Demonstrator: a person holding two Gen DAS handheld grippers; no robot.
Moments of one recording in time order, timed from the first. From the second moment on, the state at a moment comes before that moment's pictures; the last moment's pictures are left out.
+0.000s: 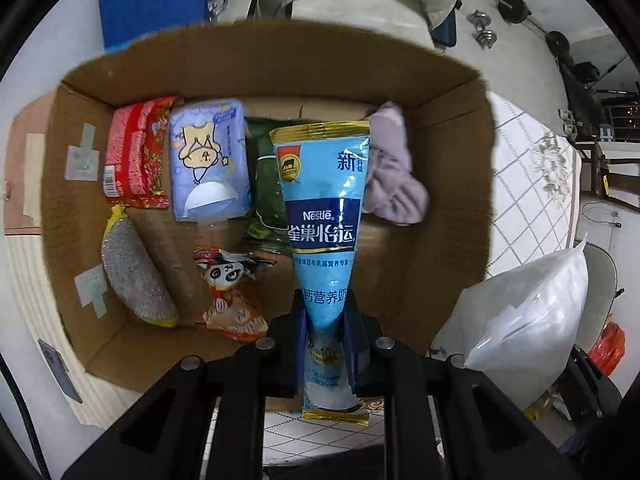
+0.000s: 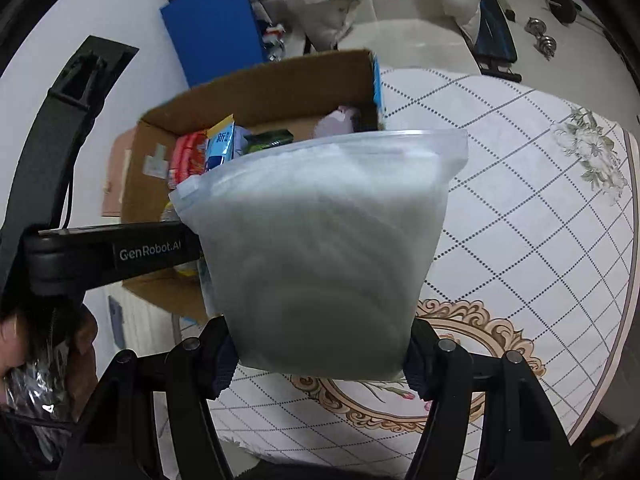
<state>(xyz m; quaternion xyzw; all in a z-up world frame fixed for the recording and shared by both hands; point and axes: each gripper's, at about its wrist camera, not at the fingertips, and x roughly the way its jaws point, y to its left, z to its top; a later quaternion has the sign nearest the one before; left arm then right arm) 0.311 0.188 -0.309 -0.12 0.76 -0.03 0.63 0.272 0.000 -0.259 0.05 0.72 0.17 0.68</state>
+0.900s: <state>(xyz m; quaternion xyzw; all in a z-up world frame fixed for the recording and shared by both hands) 0.254 0.217 -0.241 -0.09 0.70 0.02 0.71 0.262 0.018 -0.254 0.00 0.71 0.14 0.69</state>
